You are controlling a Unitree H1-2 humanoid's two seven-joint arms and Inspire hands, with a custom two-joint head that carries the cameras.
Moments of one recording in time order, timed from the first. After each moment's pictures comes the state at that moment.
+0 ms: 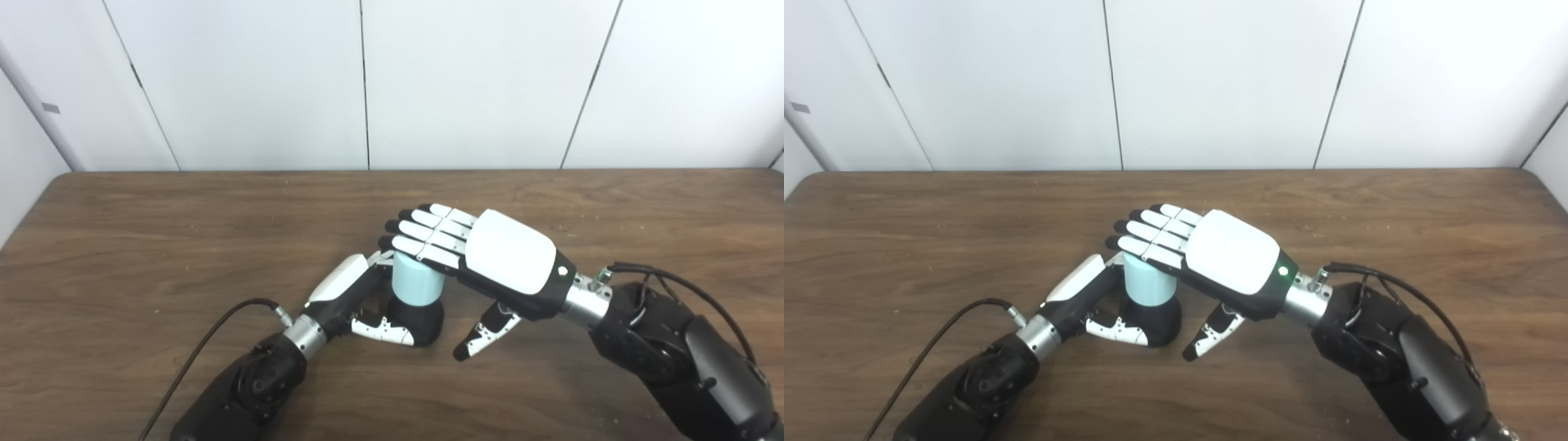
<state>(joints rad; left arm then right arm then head) -0.32 0.31 -0.51 0.19 0.38 -0.15 -0.09 -0.40 -0.47 0.41 -0.24 -0.76 -0.44 0.22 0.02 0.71</state>
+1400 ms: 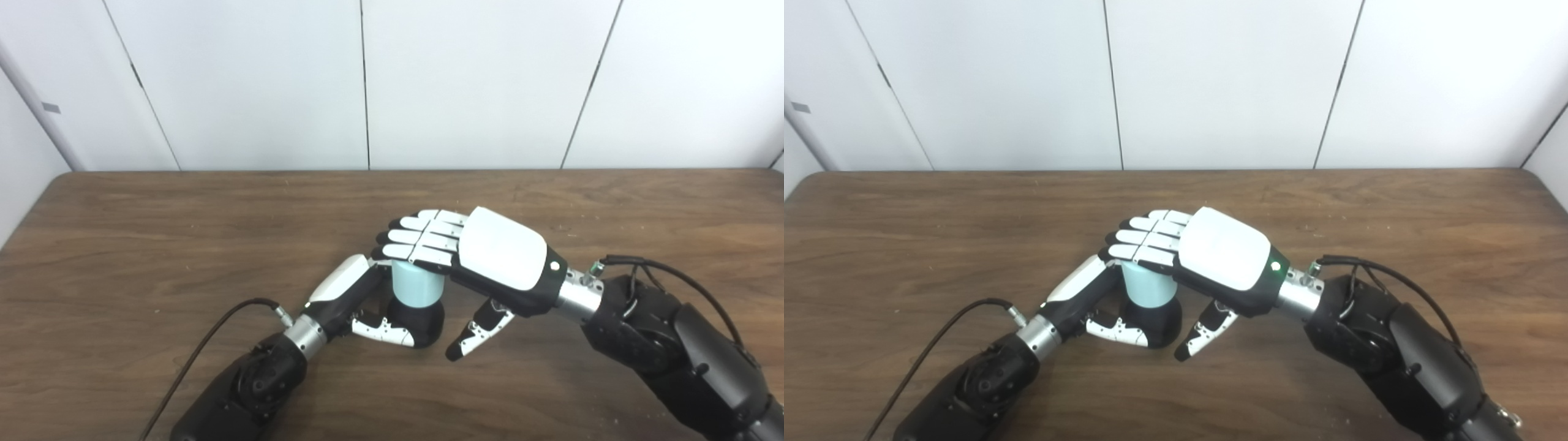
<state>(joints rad) -0.32 0.31 -0.51 0.19 0.38 -0.15 -0.11 -0.44 -0.50 0.48 -0.21 -0.70 -0.44 0.15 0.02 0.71</state>
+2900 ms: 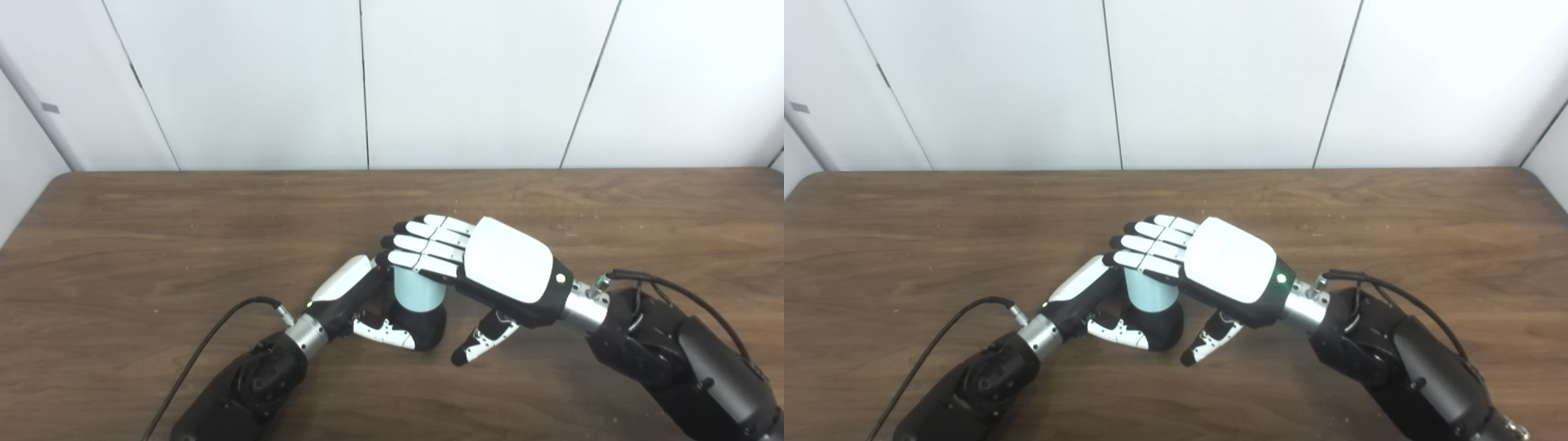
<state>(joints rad) -0.32 0.31 -0.50 0.18 0.38 -0.15 -0.13 -0.42 -0.51 0.50 -0.23 -0.73 -0.44 0.12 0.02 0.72</state>
